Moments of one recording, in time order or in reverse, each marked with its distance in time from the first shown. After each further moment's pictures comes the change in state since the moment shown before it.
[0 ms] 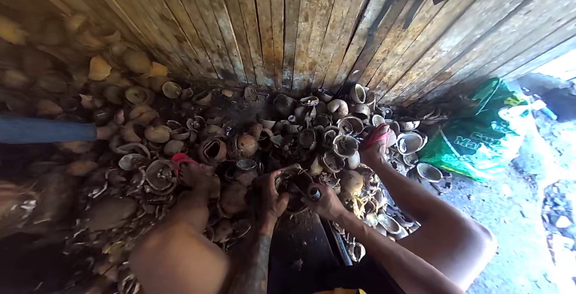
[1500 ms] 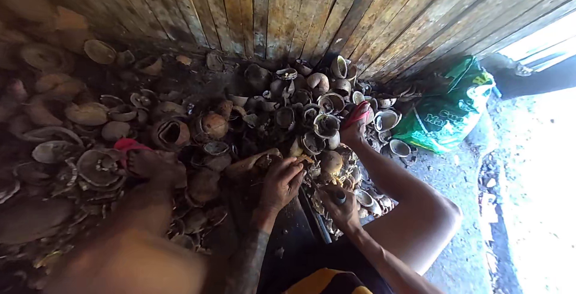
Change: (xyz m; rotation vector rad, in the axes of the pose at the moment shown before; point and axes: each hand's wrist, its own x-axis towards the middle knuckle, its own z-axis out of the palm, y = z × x) left_hand 0.008 0.042 0.053 -0.175 0.003 0.520; right_hand -0.074 0.011 -0.027 0.048 0.460 0.173
